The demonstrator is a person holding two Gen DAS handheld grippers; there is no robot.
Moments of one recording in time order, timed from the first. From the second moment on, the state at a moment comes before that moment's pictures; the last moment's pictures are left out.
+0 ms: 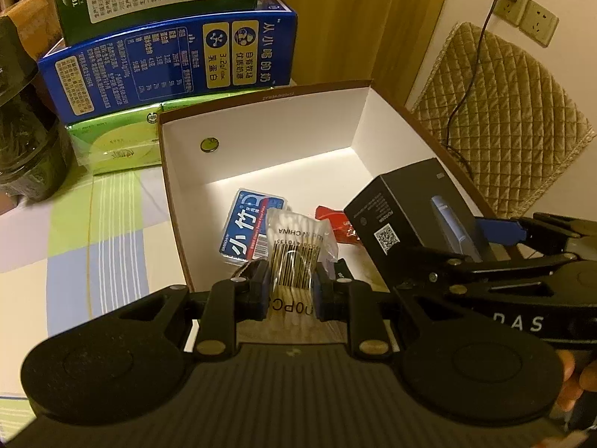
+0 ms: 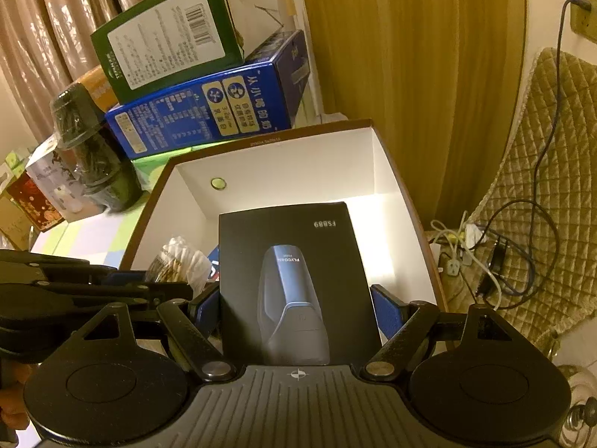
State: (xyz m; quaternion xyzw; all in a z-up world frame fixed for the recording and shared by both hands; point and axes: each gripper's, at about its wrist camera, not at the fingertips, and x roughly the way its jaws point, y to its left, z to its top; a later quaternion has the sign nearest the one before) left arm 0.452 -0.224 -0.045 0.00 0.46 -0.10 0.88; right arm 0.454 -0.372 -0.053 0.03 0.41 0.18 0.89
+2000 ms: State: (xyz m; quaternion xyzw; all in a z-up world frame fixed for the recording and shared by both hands) left arm 0.222 -0.155 0.016 0.02 0.39 0.01 0.92; right arm 0.240 -0.386 -0.018 0.03 0.36 0.20 0.91
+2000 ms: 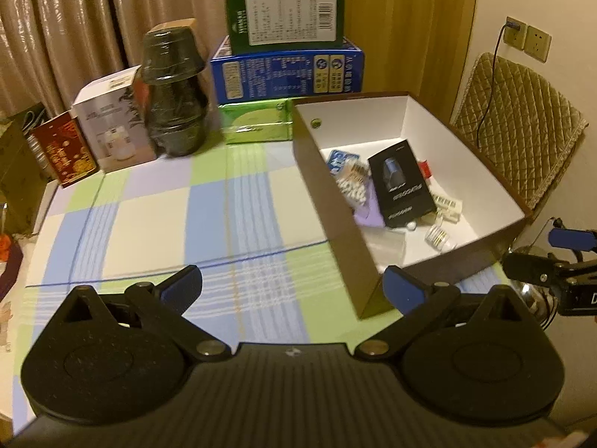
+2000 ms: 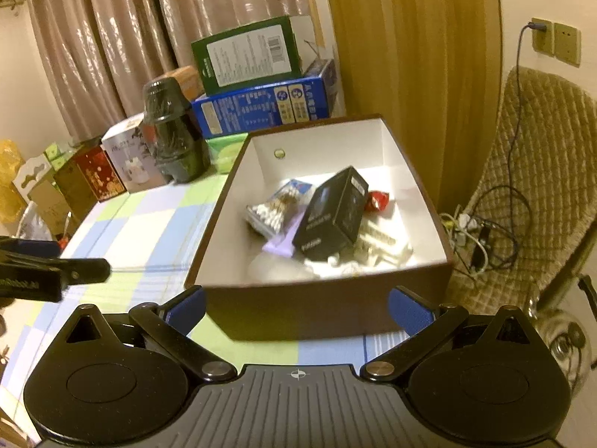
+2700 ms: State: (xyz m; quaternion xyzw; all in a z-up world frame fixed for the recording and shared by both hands) left arm 0.126 -0.096 0.021 0.03 0.41 -0.02 0.91; right arm 0.137 -0.329 -0.021 0.04 0.38 0.15 0.91
